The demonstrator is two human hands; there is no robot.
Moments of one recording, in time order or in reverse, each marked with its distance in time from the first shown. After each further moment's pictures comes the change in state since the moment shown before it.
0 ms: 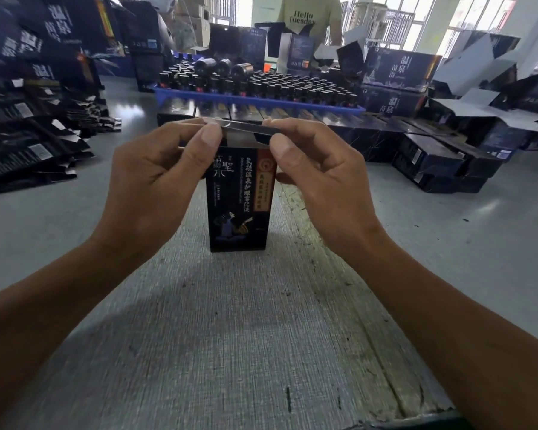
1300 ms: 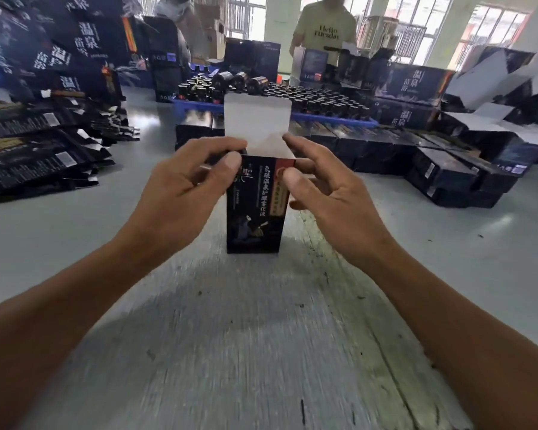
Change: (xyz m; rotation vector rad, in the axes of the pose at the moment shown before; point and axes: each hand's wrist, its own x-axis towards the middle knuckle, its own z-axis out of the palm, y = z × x) left_hand 0.004 -0.026 -0.002 -0.084 -0.096 -0.145; right_hand 0.004 0.016 -0.009 -0.233 -0.167 0.076
